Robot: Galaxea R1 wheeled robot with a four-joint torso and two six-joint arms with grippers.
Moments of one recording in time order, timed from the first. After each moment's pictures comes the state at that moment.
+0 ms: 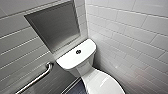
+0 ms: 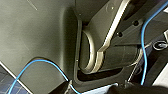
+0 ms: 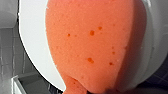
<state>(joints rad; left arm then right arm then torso) 1.46 2.93 -2.37 0.43 0.07 -0.18 -0.92 2.24 -1.67 0.21 -0.04 0.22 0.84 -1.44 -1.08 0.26</state>
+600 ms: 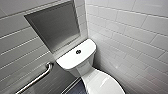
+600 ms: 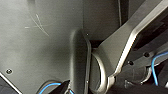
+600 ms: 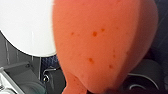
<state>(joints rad) 1.38 2.92 -2.37 0.43 0.07 -0.19 -1.09 2.12 -1.60 0.20 0.00 0.22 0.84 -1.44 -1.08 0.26</state>
